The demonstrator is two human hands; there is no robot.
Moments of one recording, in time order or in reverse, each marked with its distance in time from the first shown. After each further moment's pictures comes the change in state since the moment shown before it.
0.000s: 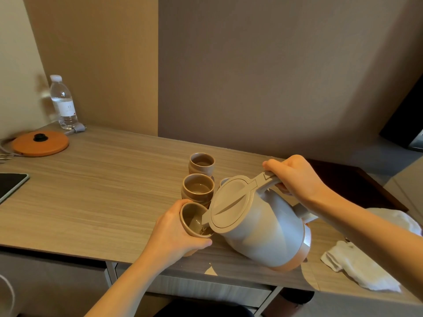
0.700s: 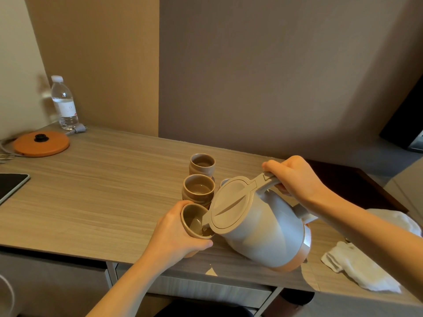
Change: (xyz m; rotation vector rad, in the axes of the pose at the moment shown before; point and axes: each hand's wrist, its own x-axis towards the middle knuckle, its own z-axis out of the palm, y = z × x) left_hand -0.001 0.000 0.000 -0.013 -0.010 0.002; right_hand 0.000 -0.002 0.001 -0.005 0.002 -0.016
